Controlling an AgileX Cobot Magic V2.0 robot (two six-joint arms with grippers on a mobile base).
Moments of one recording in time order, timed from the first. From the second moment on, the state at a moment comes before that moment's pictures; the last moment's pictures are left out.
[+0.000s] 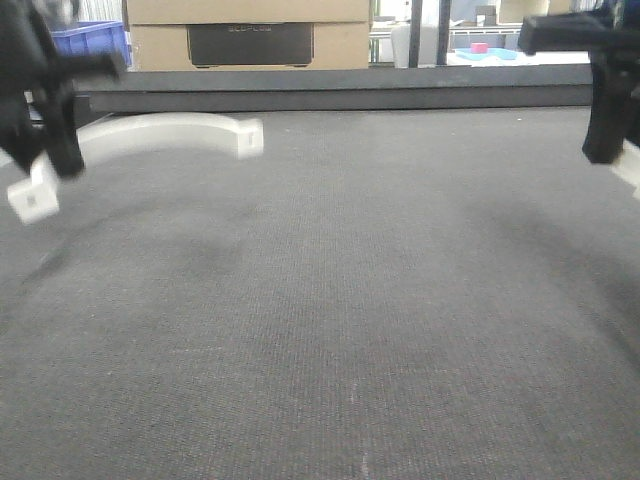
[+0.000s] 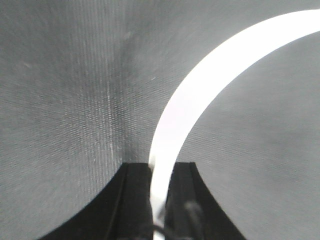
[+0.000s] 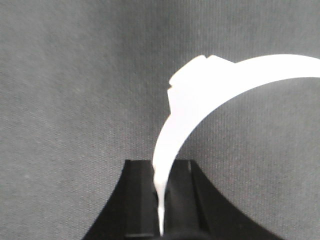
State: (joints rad) left arm -0.15 1.77 -1.50 -0.07 1.09 -0.10; right arm 0.30 1.54 -1.25 0.02 1.05 0.27
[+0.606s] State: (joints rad) left arm -0.16 1.42 -1.47 -0.05 0.99 -0.10; right arm 0.30 1.33 -1.25 -0.03 0.97 0.27
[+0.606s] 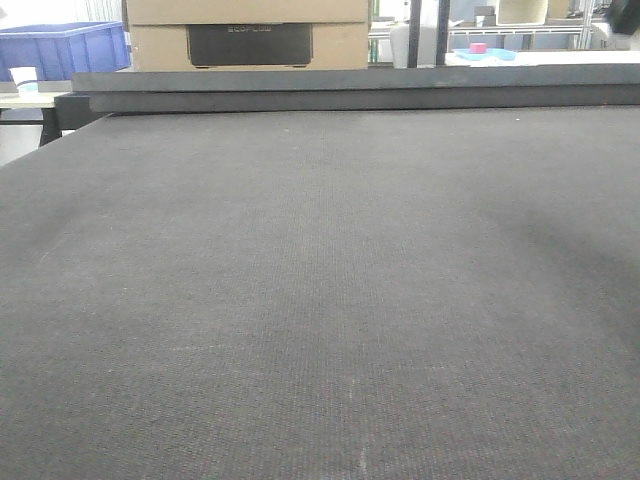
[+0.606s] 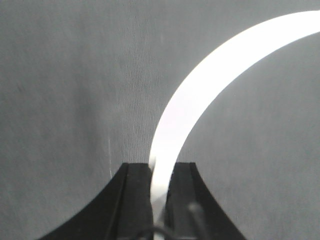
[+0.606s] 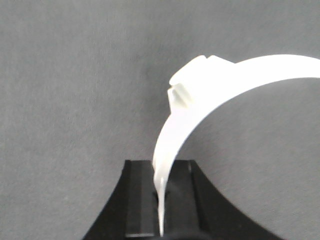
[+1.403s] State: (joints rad) left arm -0.16 0.83 -0.67 -0.09 0.37 -0.11; right arm 0.30 0.66 -0.63 -0.12 0.38 0.27
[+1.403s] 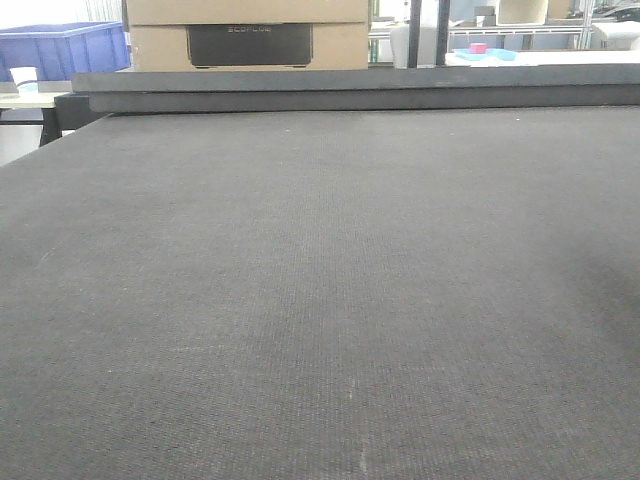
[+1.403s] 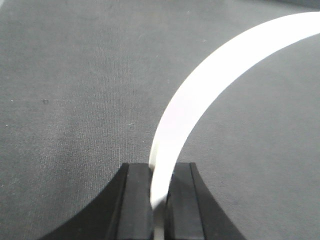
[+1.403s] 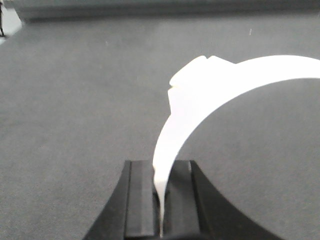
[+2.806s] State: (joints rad) left arm -0.16 0.53 -0.67 -0.03 0.23 -0.11; right arm 0.30 0.50 -0.61 -0.16 0.15 0.27
